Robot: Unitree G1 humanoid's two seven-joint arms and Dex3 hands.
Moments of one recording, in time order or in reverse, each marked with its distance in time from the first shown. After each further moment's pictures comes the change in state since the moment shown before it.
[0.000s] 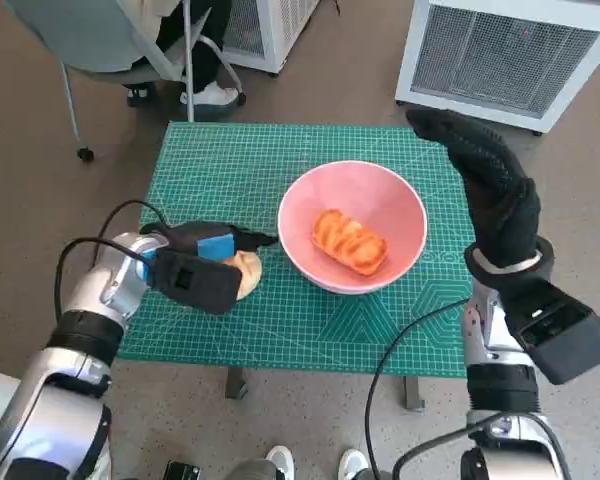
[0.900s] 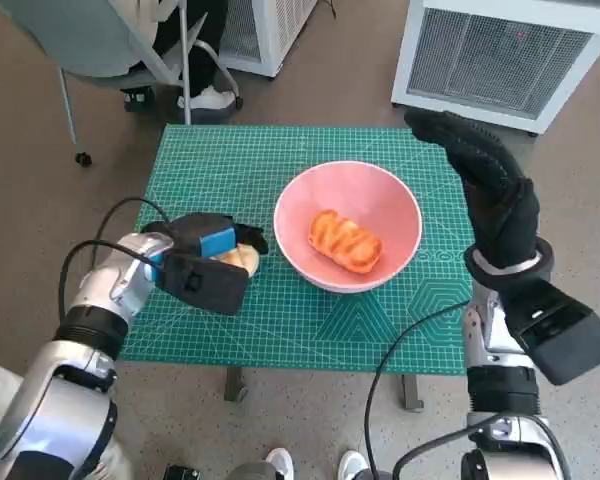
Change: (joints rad) left arm -0.024 0.033 -0.030 0.026 0.058 -0.025 0.165; right arm 0.003 0.001 0.002 -0.005 -0.002 0.008 0.000
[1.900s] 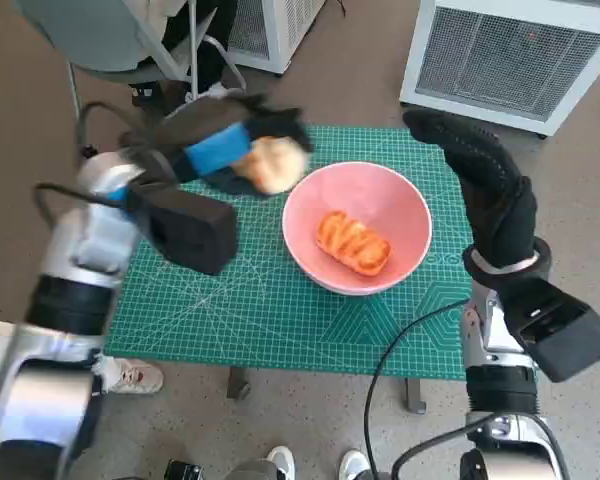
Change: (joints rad) left arm -0.134 -0.079 0.203 -0.434 -0.181 0.003 -0.005; right arm -0.002 0.003 -0.001 0.015 0.004 0.009 0.004
